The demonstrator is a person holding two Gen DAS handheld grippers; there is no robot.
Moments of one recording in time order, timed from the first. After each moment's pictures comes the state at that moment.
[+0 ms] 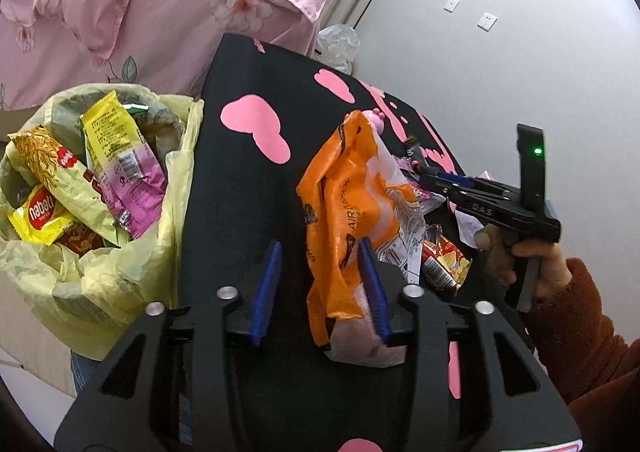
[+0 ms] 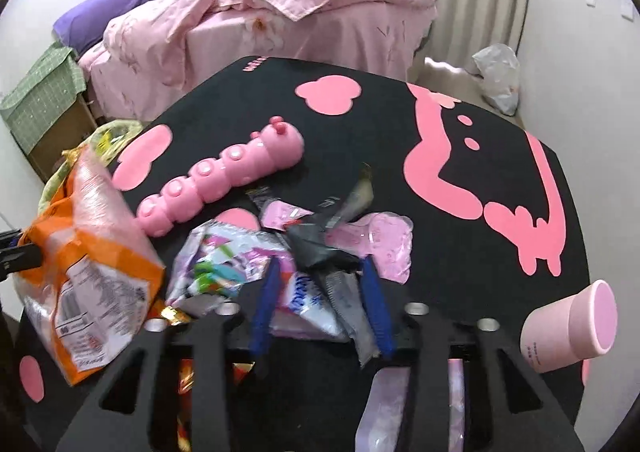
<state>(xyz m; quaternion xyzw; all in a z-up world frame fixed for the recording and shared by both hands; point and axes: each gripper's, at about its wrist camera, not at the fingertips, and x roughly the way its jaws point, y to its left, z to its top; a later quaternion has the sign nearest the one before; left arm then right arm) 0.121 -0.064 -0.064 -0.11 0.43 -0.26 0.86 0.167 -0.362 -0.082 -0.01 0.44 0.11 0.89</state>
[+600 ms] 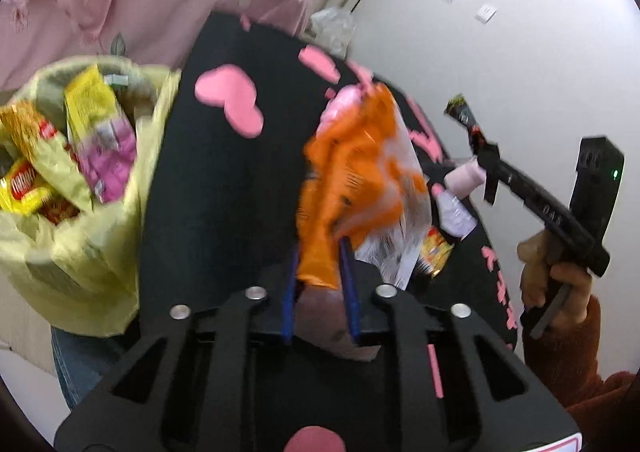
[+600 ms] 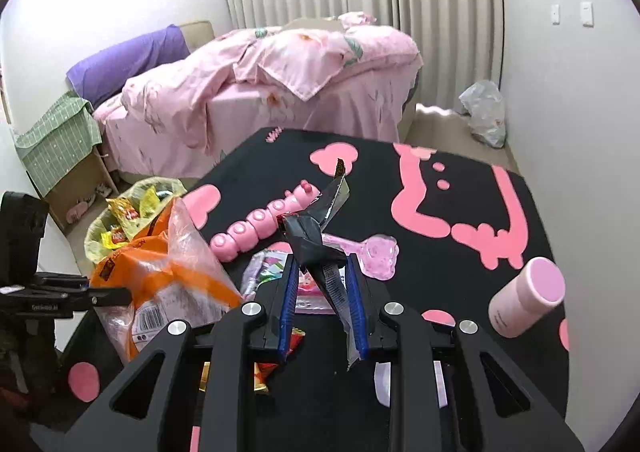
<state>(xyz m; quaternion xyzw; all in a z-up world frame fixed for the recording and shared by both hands) 0.109 -0.079 -0.057 -0.13 0.44 -0.27 0.84 0.078 -0.360 -0.007 0.01 0.33 0.11 0.94</state>
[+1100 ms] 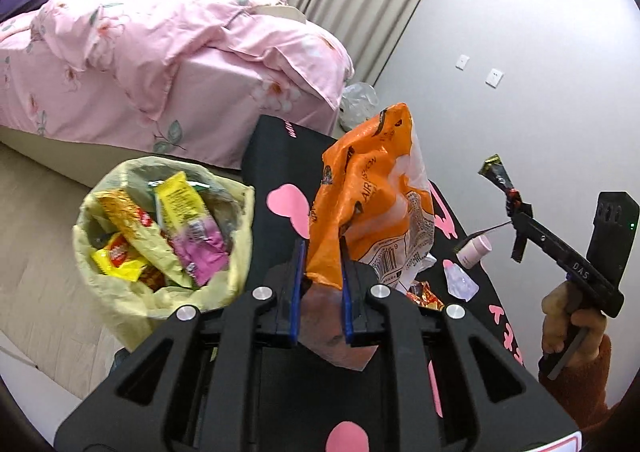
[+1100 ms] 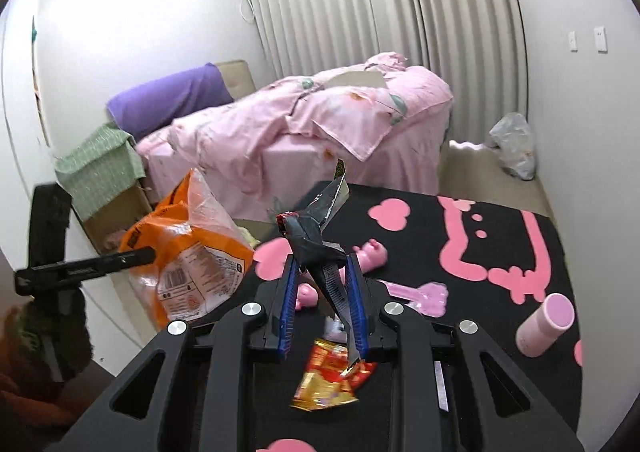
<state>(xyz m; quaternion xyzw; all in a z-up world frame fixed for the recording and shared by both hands) 0.089 -0.010 0.012 -0.14 0.35 -0.20 0.91 0.050 -0.334 0.051 0.04 0.27 0.17 0.95</state>
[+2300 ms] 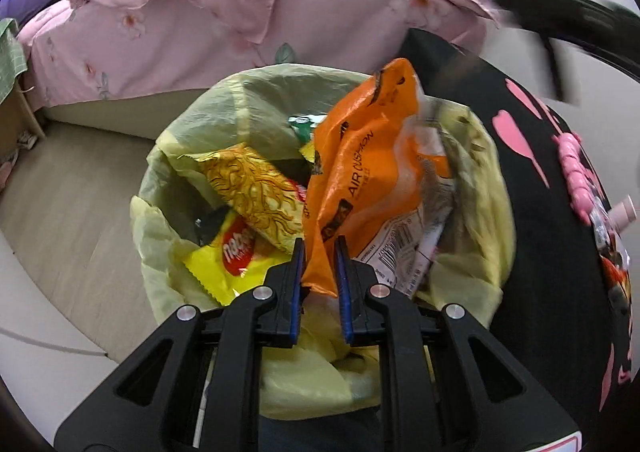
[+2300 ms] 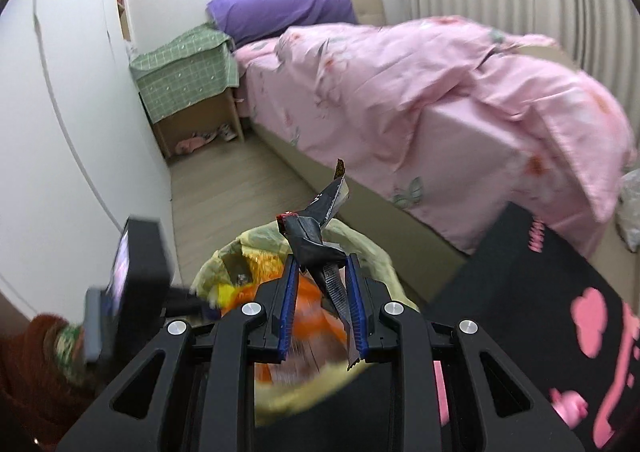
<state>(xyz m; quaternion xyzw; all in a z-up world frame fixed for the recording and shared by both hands) 0.181 0.061 -0.120 -0.05 0.46 -0.07 0.89 0.237 -0.075 -0.017 -0.09 0.37 0.38 0.84</state>
